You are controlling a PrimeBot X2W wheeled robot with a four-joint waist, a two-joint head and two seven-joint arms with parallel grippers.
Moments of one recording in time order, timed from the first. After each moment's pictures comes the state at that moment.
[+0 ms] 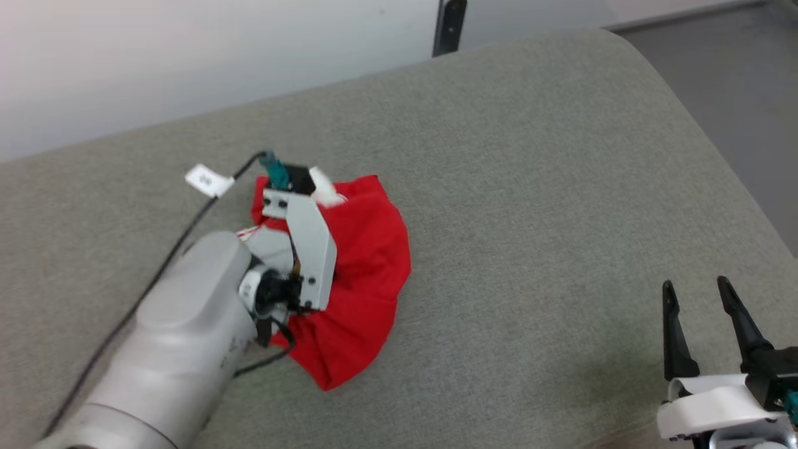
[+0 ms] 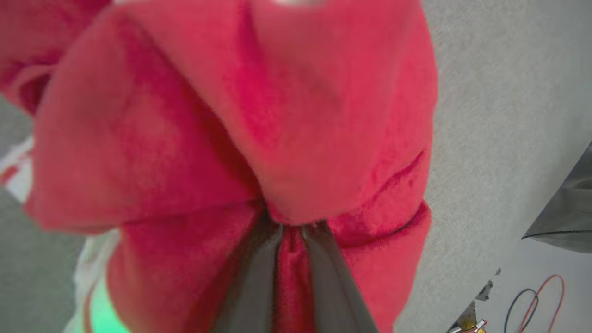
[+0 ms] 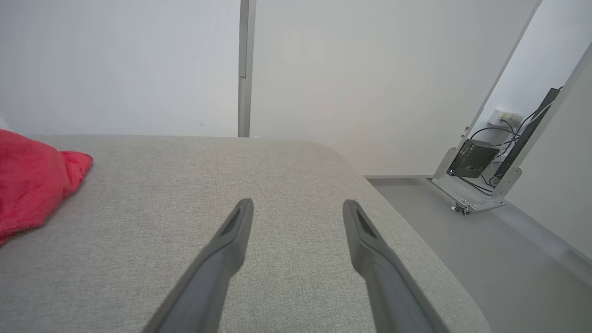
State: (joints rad) left arm -0.91 0.30 -0.74 0.79 -0.90 -0.06 0.75; right arm -0.06 -0.05 -0.12 0.10 -0.02 0.13 -0.26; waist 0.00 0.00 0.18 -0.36
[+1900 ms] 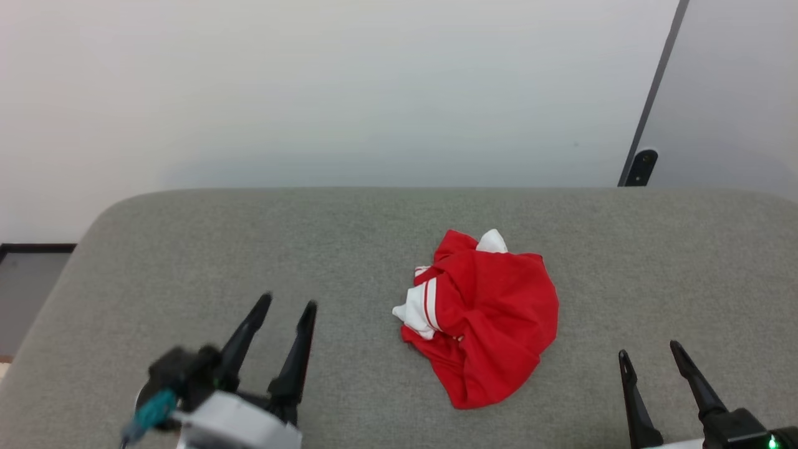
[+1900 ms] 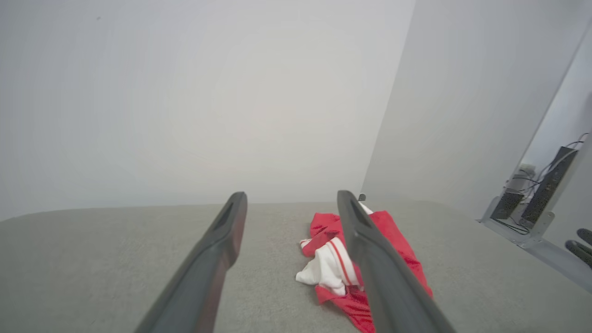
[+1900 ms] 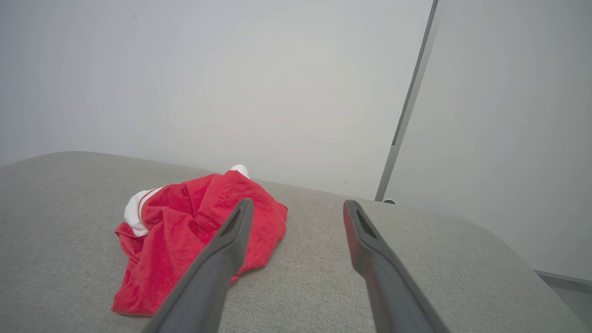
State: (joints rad) left arm -0.14 0.42 -0.44 0.07 -0.64 0.02 -0.26; right arm 0.10 -0.05 -0.01 0.06 -0.05 0.13 -0.26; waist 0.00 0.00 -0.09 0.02
